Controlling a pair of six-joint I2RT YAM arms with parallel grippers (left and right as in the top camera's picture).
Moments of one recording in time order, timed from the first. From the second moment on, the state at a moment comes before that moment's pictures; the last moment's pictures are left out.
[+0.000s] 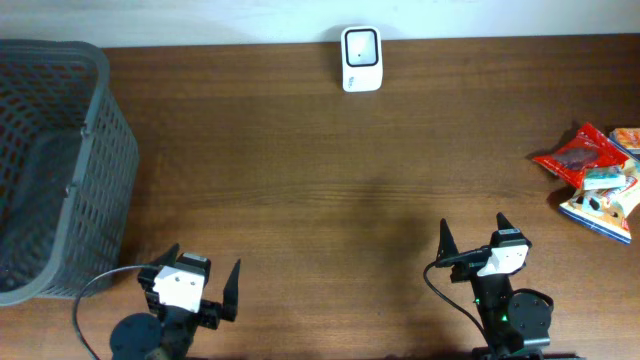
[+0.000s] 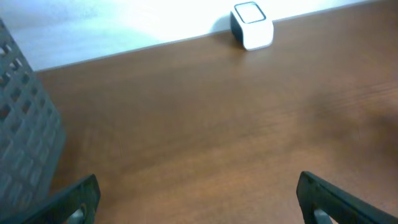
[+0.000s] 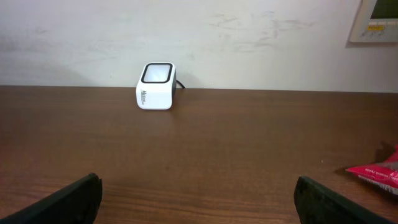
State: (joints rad) left arm -0.12 0.10 0.45 -0.69 0.11 0.11; right arm 0.05 0.01 0.01 -0.07 -0.04 0.03
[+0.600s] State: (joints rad) left arm 0.09 0.01 0.01 -0.07 0.15 0.05; right arm 0.05 0.01 0.01 -0.07 -0.04 0.03
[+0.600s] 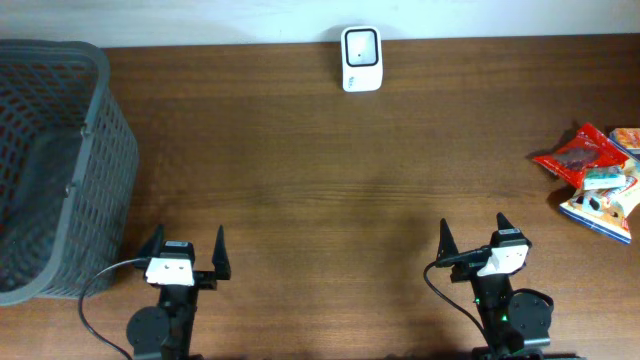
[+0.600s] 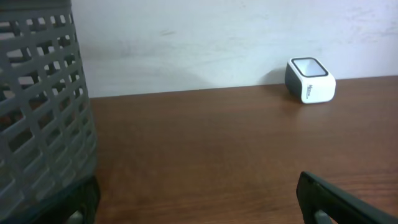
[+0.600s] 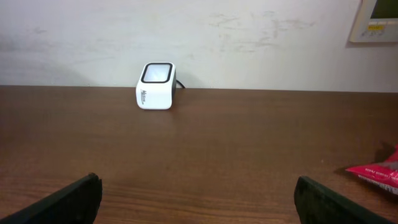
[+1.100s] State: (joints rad) left arm 0.09 0.01 0.01 -0.08 0.05 -0.06; right arm 0.05 0.01 0.01 -0.07 -0.04 0.03
